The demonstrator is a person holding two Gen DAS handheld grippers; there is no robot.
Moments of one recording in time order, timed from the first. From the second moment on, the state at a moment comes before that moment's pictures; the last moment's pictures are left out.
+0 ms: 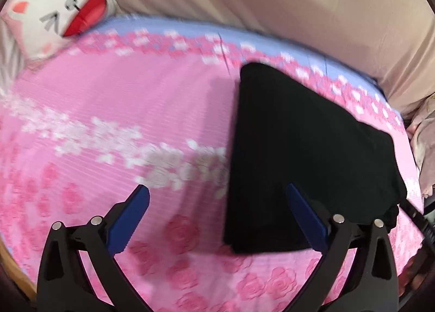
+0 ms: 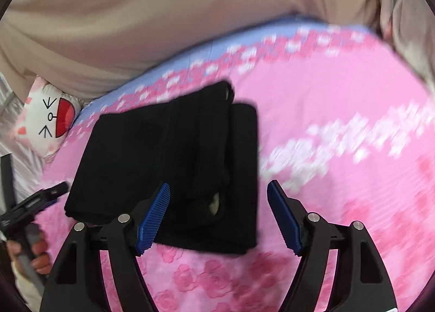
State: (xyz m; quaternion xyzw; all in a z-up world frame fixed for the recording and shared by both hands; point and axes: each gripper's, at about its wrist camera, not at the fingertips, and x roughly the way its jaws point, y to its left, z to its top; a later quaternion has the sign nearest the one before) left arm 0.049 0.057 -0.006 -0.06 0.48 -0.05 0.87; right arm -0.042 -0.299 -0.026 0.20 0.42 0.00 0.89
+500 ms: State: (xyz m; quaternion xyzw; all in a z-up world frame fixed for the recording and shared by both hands) left arm 0.008 0.045 0.019 -0.07 0.49 -0.18 0.85; right arm -0.075 -0.270 0.014 0.19 0.40 0.06 0.89
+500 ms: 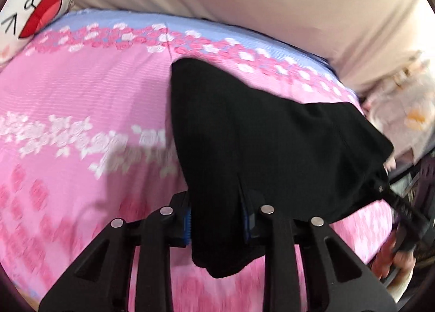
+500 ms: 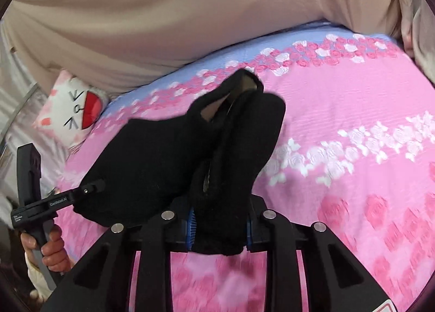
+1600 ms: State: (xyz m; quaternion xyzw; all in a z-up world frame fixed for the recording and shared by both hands) left arm -0.023 0.012 -0.007 0.09 0.42 0.01 0.90; right arm -0.059 -0.248 0.008 0.08 0.40 -0.01 0.91
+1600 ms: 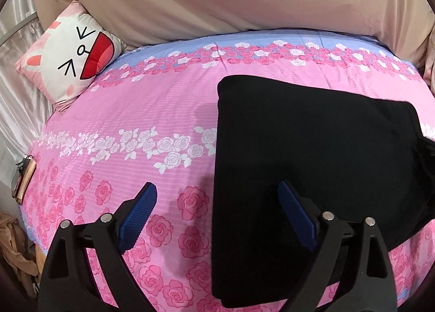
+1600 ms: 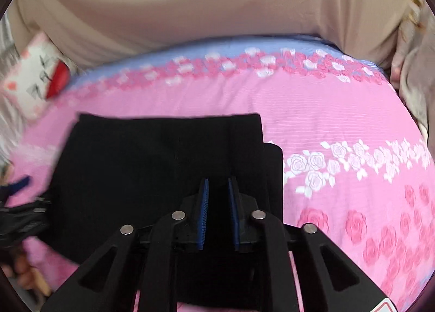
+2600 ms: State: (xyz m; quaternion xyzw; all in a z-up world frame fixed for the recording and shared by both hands) left arm -0.051 0.029 -0.007 0.07 0.43 -0.01 0.90; right arm -0.133 -0.259 0.028 0.09 0.37 -0.03 0.92
